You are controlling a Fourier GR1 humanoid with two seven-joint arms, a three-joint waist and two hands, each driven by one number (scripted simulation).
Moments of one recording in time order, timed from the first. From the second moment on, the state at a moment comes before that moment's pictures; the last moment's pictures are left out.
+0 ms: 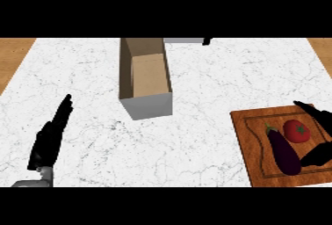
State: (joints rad) left arm -0.01 0.25 -0.01 -1.49 -0.12 0.11 0.05; right arm -0.15 -0.60 -0.05 -1.29 0.55 0.42 0.15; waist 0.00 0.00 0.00
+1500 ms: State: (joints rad) left arm 0.01 0.20 0.04 -1.57 -0.18 0.06 0.11; right arm -0.12 -0.31 0.03 -1.39 0.98 0.14 0.43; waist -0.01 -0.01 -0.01
